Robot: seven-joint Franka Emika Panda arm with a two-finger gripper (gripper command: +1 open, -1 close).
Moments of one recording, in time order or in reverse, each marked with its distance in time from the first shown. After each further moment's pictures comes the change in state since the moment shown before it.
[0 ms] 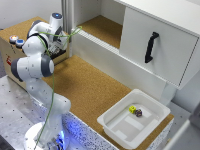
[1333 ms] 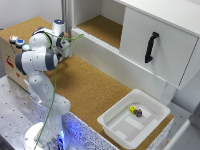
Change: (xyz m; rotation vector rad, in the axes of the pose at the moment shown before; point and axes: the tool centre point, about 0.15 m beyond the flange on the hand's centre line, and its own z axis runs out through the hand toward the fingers) arm 0.014 0.025 0.071 -0.059 -0.065 0.168
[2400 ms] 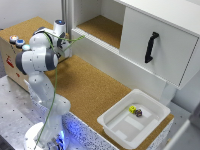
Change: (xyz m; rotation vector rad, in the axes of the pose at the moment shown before) arm 0.002 0.027 -0.004 -0.019 -0.034 0.112
